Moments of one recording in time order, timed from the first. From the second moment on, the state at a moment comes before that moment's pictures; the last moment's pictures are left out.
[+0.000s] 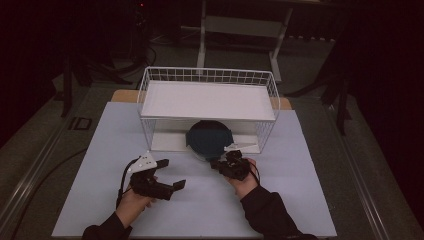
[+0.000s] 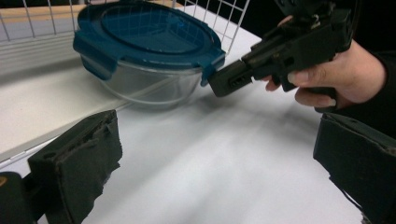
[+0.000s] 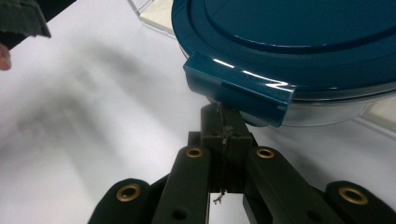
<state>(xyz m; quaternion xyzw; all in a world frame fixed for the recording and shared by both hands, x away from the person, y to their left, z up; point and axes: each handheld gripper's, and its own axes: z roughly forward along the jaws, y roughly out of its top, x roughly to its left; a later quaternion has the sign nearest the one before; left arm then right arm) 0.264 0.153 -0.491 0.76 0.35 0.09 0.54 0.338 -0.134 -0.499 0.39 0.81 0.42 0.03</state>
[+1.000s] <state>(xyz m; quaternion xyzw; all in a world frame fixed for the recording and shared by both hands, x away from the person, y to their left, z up) 0.264 0.152 -0.494 0.76 0.35 0.09 0.54 0.382 -0.115 -0.505 0.42 0.79 0.44 0.07</state>
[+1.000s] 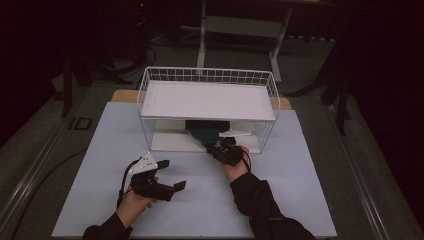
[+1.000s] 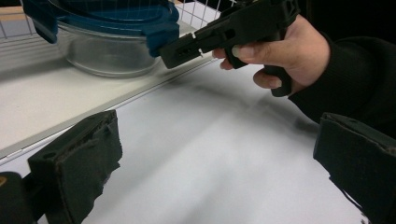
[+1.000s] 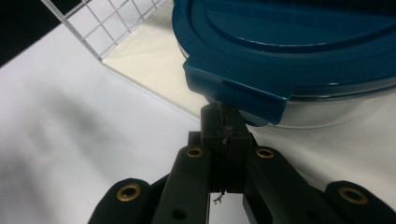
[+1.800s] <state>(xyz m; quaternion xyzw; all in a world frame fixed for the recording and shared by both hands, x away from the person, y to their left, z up) 0.257 0.153 -0.484 0.76 0.34 0.10 0.54 0.351 -0.134 -0.491 0.37 0.80 0.47 0.07</state>
